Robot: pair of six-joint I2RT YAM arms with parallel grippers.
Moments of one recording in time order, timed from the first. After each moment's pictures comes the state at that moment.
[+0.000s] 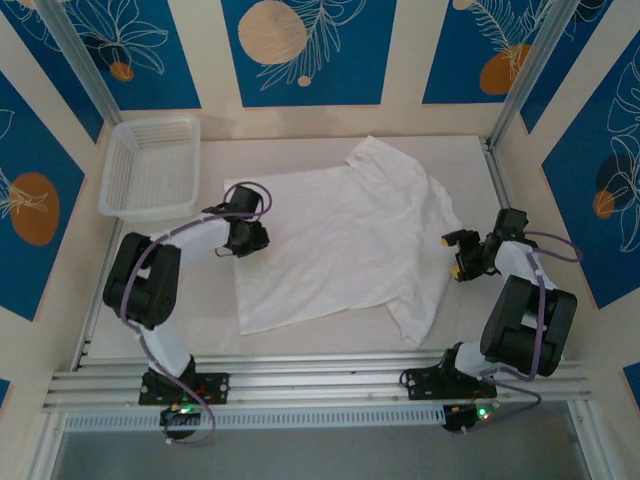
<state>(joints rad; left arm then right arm) -0.35 1.79 1.10 -0.50 0.03 -0.73 -0.36 1.41 0.79 -0.59 -0.49 0.85</state>
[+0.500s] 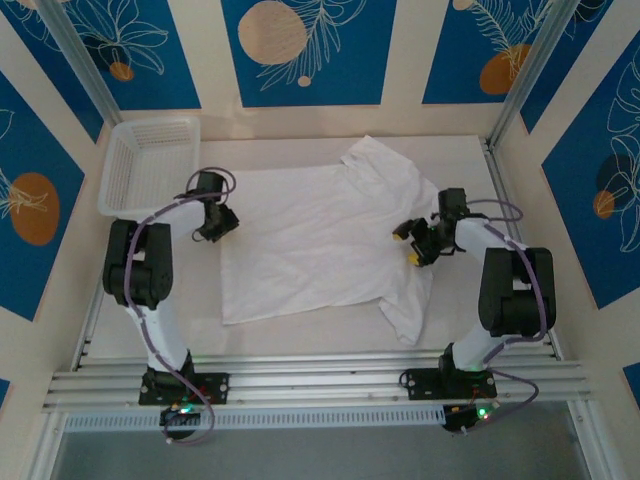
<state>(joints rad) -0.11 1.89 1.23 -0.48 -0.01 -0.72 -0.01 1.61 0.95 -0.53 -0.50 0.81</state>
